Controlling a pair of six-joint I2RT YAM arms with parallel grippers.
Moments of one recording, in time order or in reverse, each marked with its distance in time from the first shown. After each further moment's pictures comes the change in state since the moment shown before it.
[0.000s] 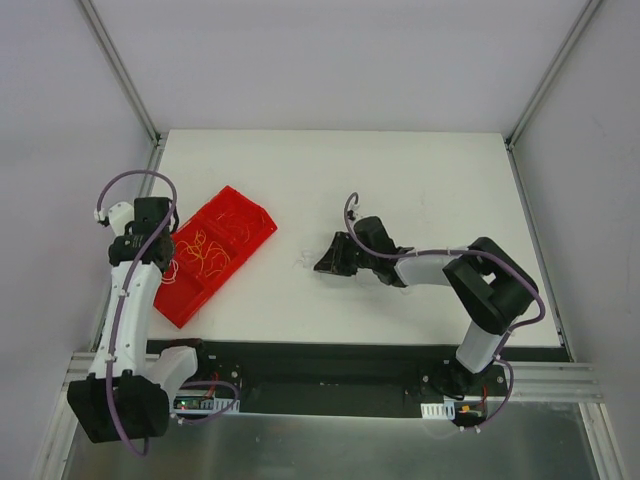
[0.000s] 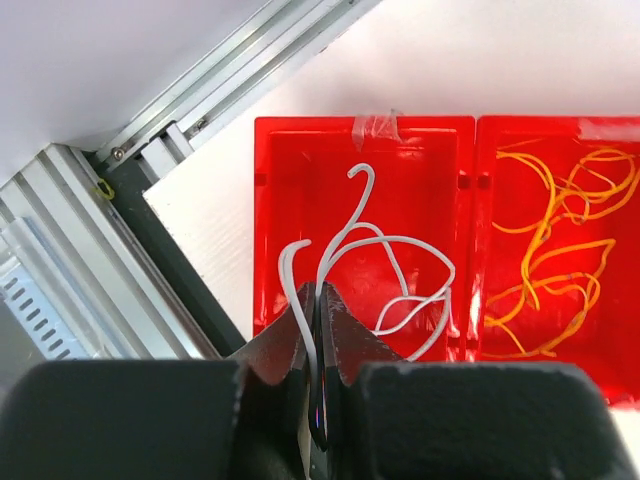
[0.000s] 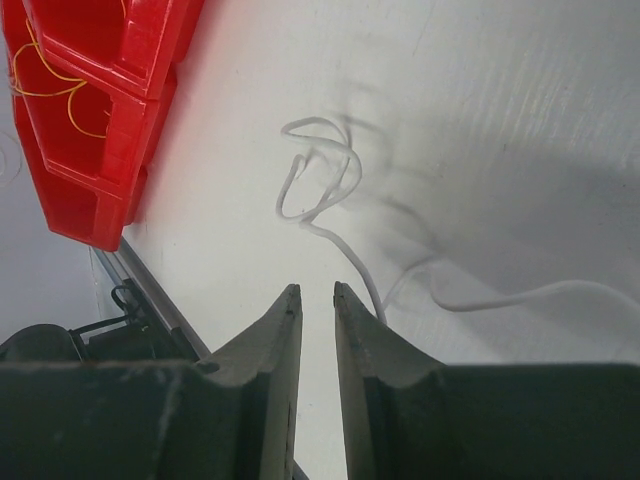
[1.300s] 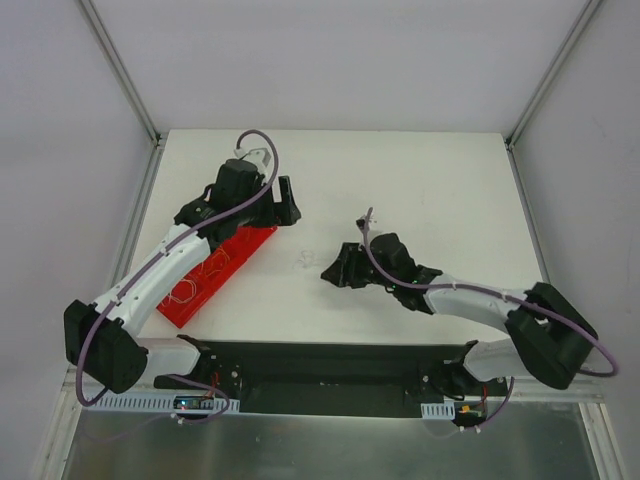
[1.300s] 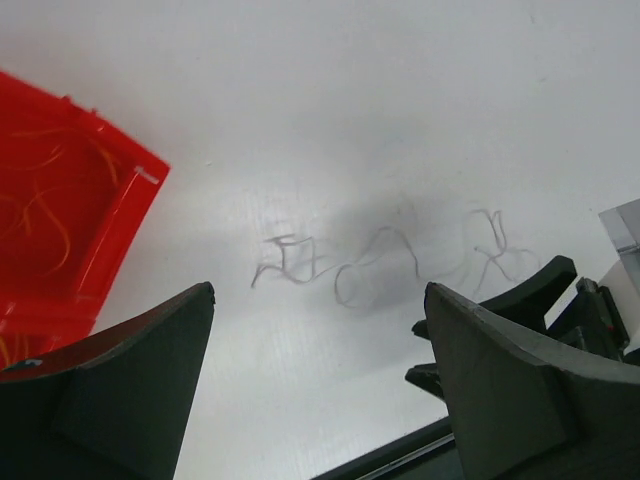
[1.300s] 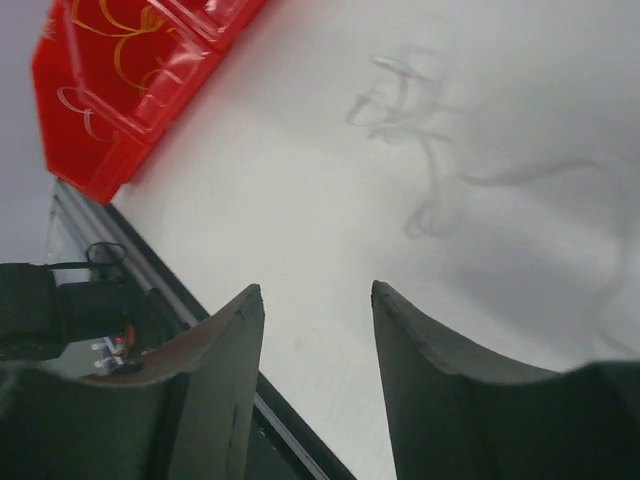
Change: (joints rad) left arm -0.584 0.278 0.180 0.440 0.612 0.092; right arm 0.112 -0.328 -0.177 -0.005 0.148 -0.125
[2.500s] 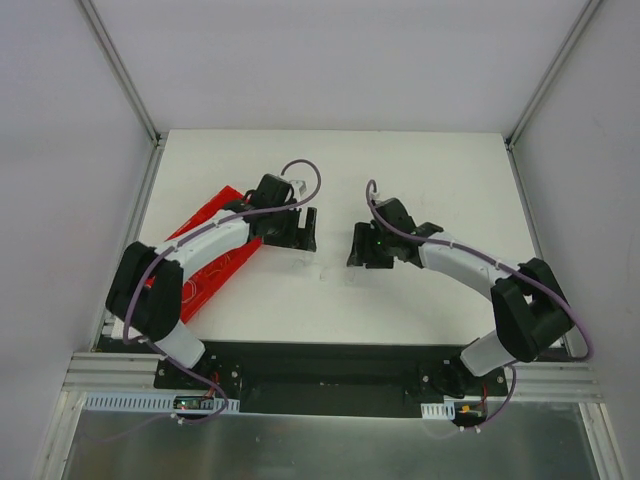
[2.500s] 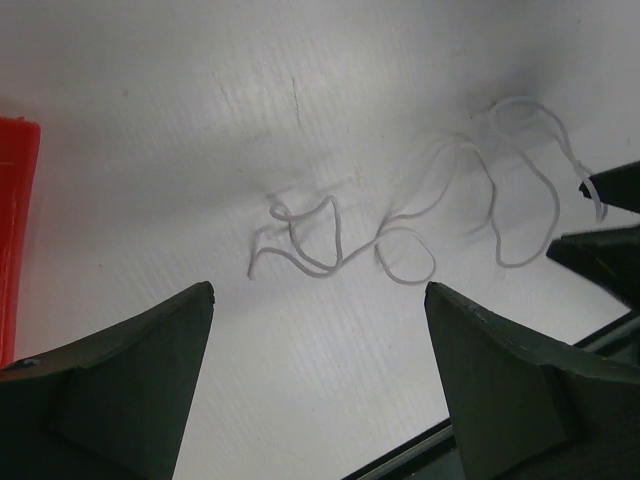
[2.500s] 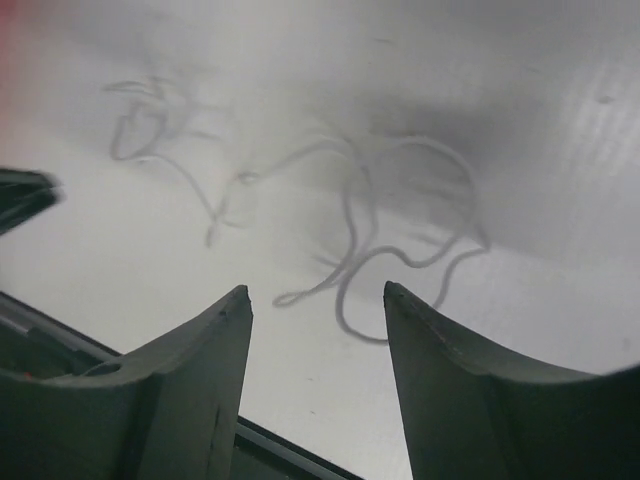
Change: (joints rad) left arm -0.045 0.310 -0.041 0.100 0.180 0.141; right arm -0.253 0.092 0.313 -0.748 0.055 -0.173
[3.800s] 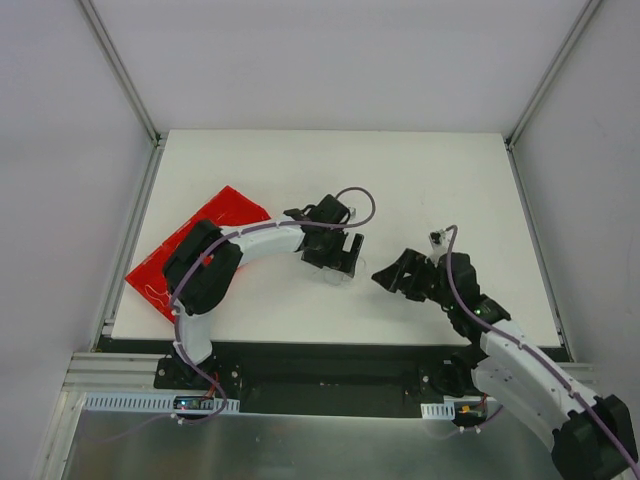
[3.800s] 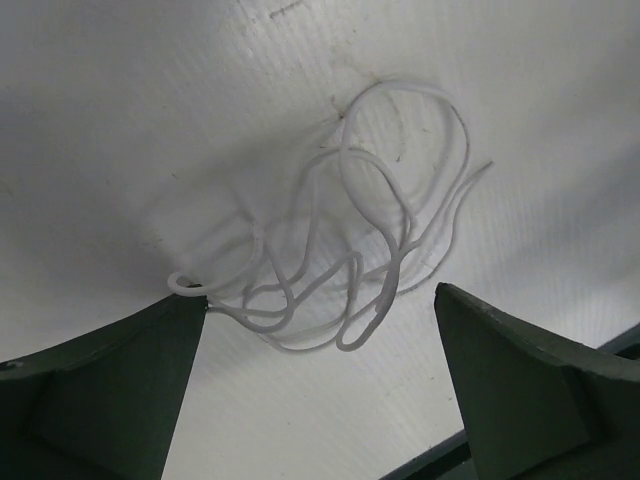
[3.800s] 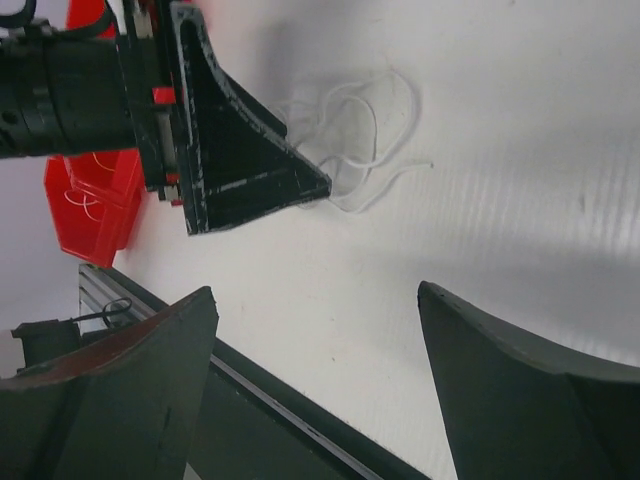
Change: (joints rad) left arm -0.233 0.341 0.159 0.050 0.014 -0.069; right arm -0.102 -0.706 -0.554 0.334 -0.105 0.222
